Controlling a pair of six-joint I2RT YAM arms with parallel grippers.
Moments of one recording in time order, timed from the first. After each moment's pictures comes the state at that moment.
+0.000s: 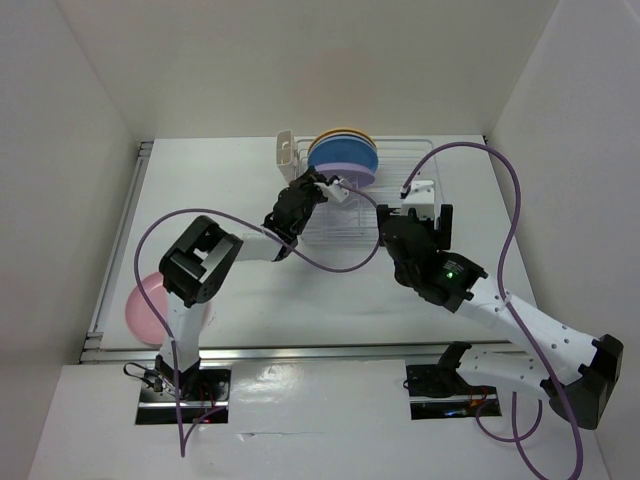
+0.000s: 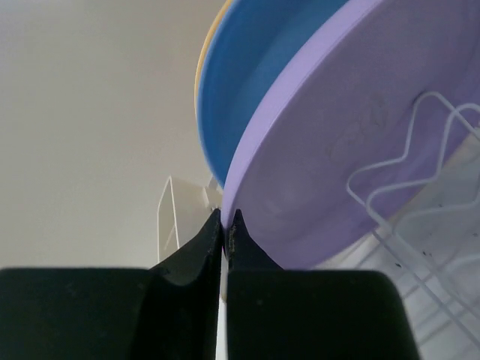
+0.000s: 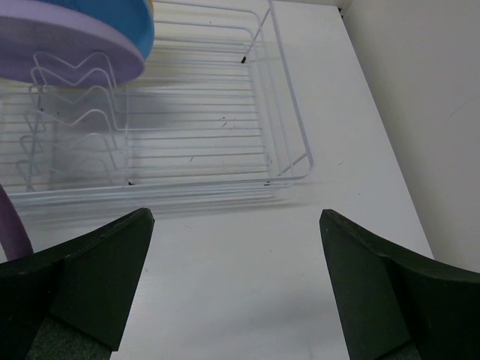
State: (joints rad) left arm -0.60 2.06 1.18 0.97 -0.23 0.85; right arm 0.83 1.00 0.94 -0.45 1.01 0.25
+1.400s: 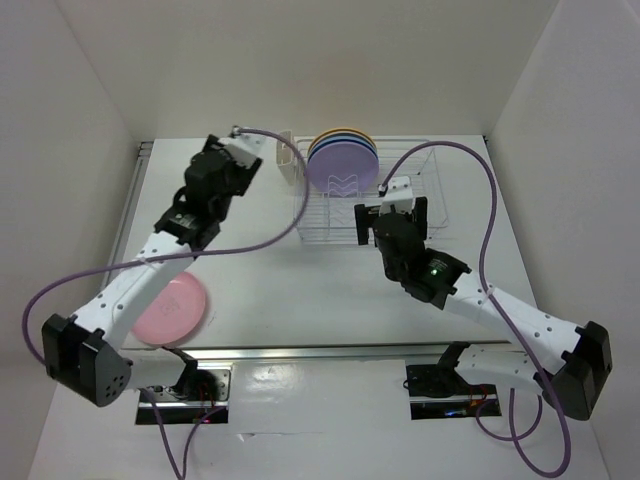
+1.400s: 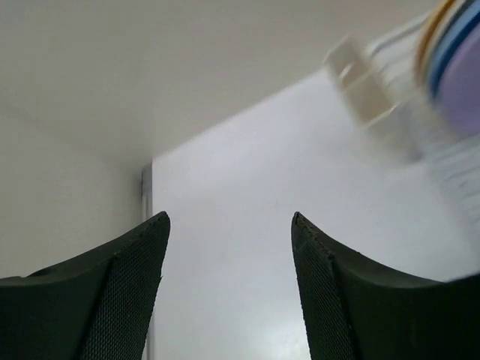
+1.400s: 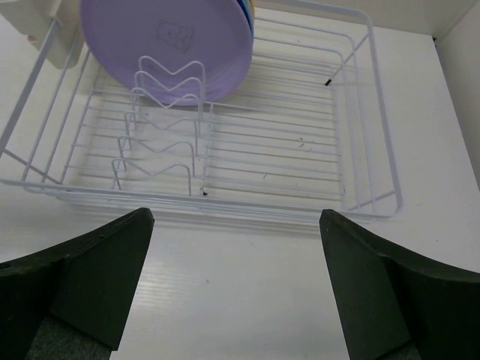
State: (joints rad) left arm -0.48 1.30 1.19 -0.01 -0.41 0.46; right arm 0.83 1.06 0.89 -0.22 0.82 0.17
